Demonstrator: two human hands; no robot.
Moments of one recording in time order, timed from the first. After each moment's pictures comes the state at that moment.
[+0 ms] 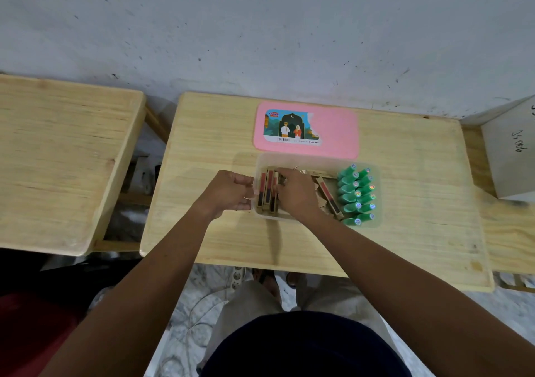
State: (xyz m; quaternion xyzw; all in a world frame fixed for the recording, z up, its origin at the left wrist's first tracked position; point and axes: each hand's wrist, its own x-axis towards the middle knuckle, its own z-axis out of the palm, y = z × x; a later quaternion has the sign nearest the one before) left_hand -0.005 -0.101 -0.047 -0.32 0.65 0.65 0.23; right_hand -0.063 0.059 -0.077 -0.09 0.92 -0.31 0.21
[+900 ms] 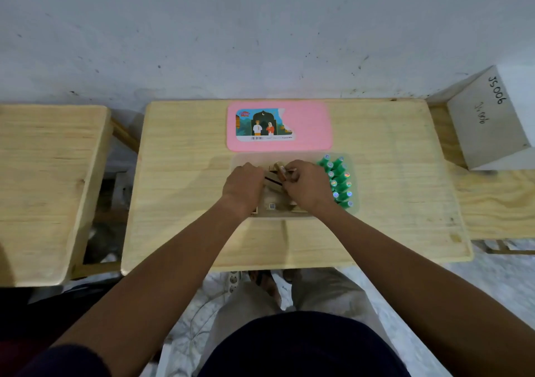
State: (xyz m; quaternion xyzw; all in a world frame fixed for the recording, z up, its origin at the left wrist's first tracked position) left_hand -0.047 -0.027 -0.049 0.00 0.98 0.06 0.19; right_hand -0.082 0.122 -0.069 -0.06 0.94 -0.30 0.14
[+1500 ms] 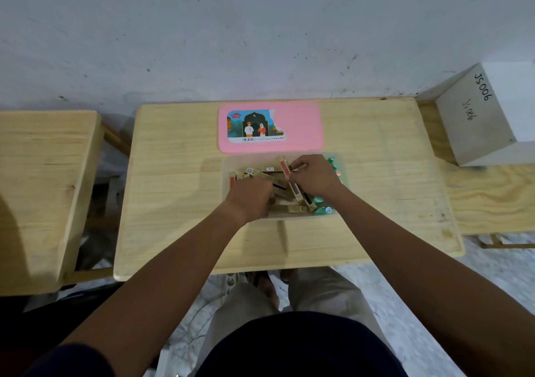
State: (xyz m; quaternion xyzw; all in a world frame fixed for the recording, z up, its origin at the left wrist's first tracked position) left_hand -0.042 -0.010 -0.056 0.11 0.96 0.11 0.23; right_hand -0.105 0.149 -0.051 0.04 0.88 -0.40 0.25
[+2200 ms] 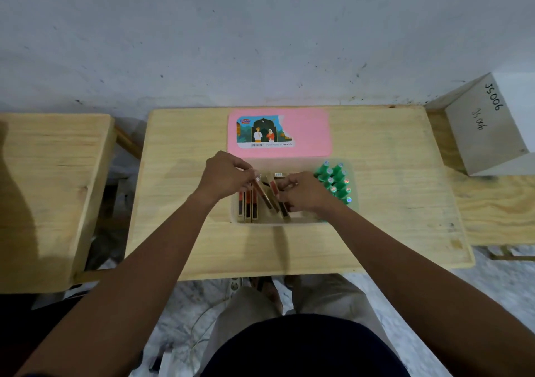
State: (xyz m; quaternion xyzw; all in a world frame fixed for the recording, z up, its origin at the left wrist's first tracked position) left_hand -0.058 -0.072 -0.030 -0.23 0.82 0.51 0.14; right_hand -0.088 0.121 -0.056 0.04 0.81 -0.45 0.38
